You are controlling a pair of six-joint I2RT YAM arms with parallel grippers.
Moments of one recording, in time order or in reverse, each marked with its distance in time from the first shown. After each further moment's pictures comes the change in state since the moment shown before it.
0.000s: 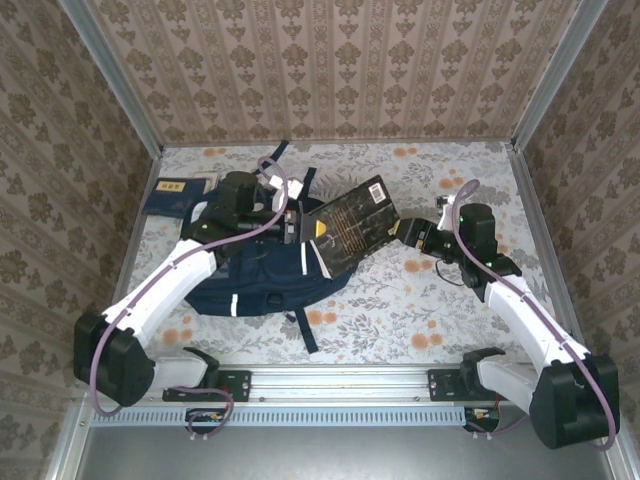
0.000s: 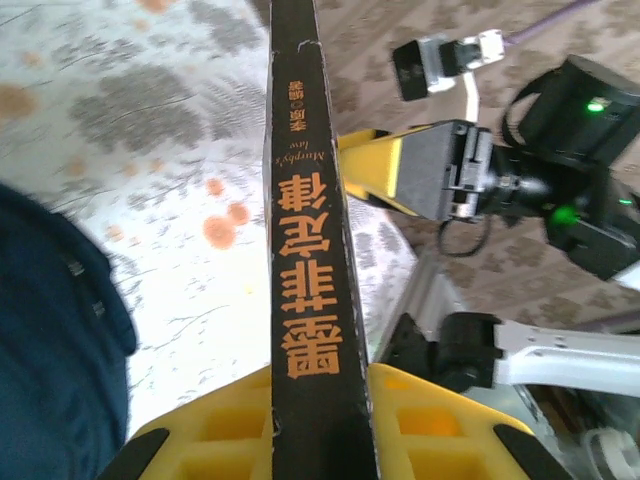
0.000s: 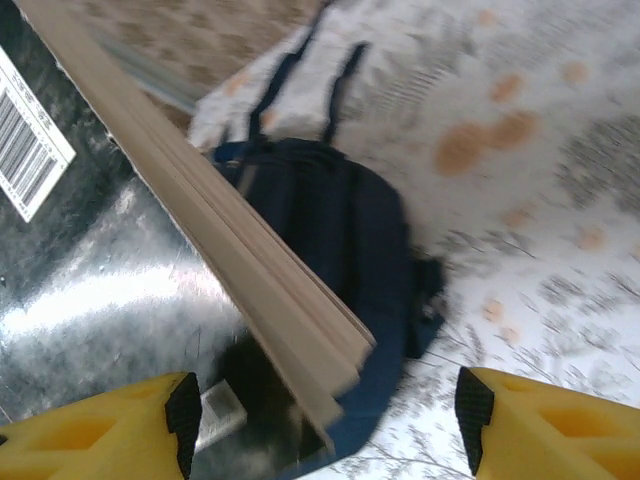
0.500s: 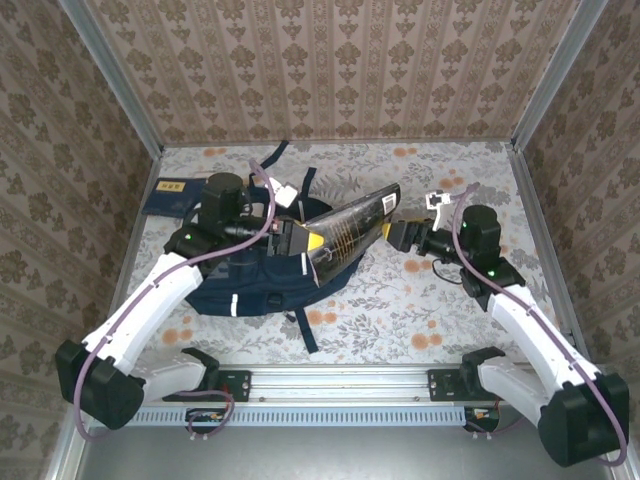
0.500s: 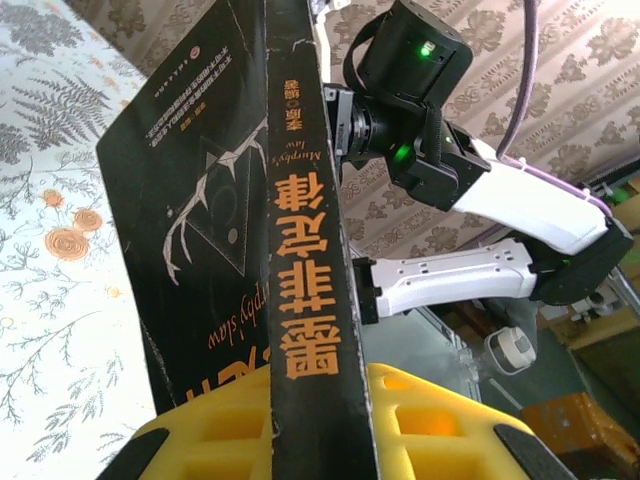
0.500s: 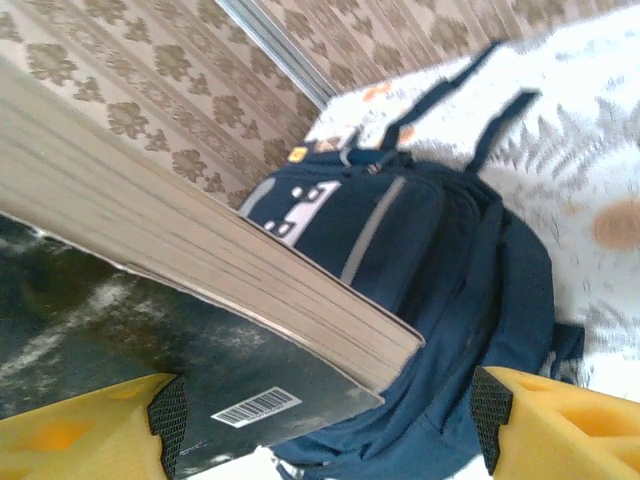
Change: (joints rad) left arm -0.008 -0.126 0.011 -0.039 0.230 0.050; right arm 0.074 -0.115 -0.005 0.110 -0.104 -0.078
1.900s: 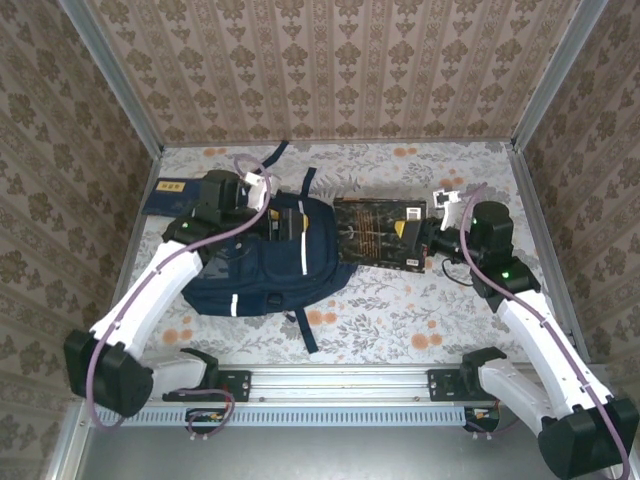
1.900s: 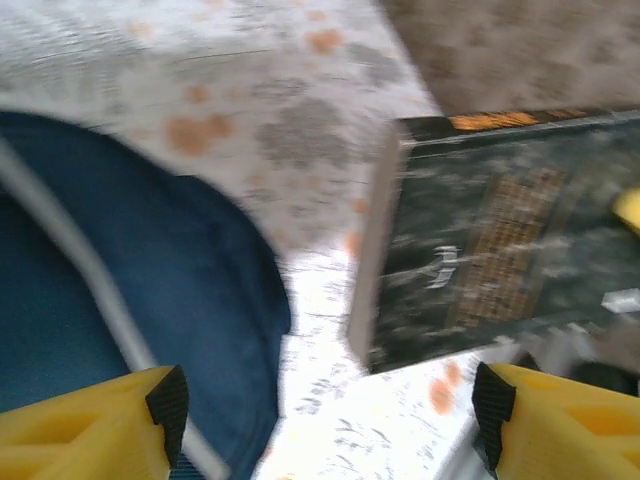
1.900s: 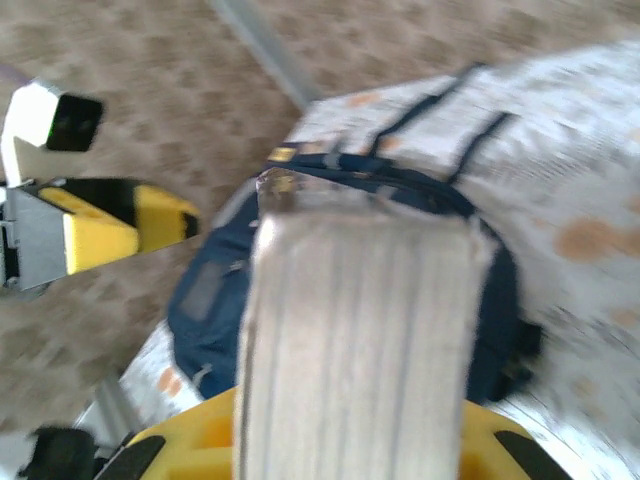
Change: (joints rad) left arm 0.113 0.112 0.042 -0.204 -0.527 0.048; right arm -0.028 -0.030 0.124 -0.283 0.079 -0.074
